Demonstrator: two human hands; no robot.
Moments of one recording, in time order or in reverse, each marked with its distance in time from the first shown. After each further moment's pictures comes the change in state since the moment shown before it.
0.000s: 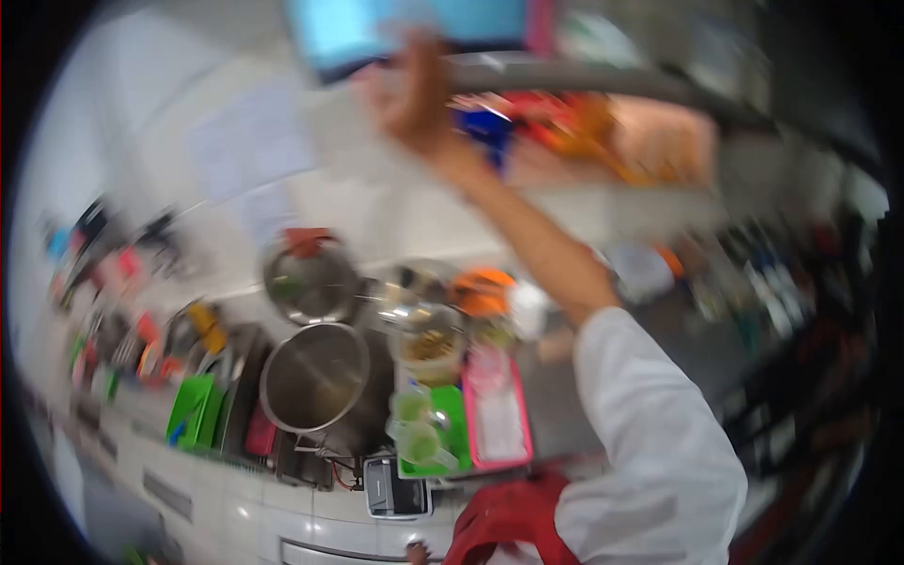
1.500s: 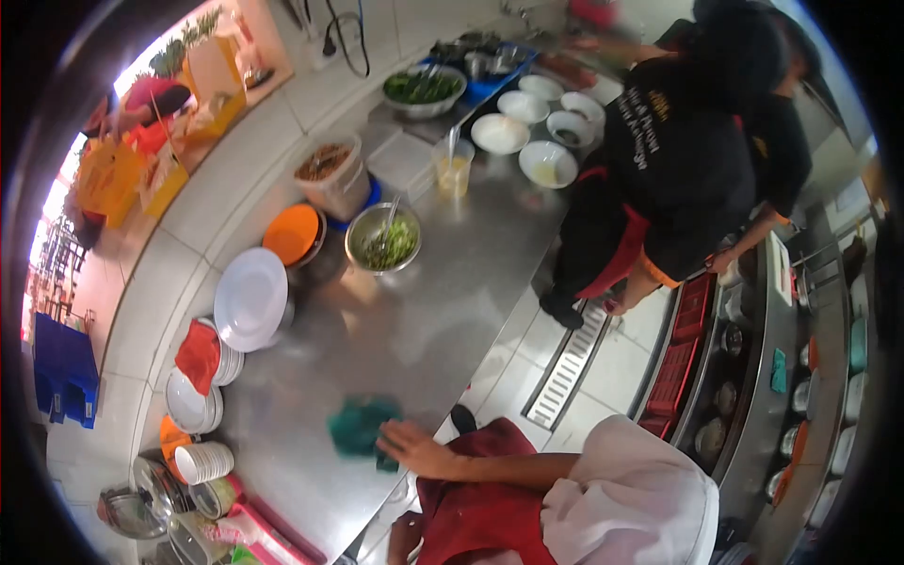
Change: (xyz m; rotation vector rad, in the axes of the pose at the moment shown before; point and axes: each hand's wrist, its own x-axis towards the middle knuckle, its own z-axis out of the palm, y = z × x) left_hand -0.185 -0.159 0.575 1.857 -0.968 0.238; right_hand -0.423 -0.065 -0.774 -0.556 -1.226 0.903
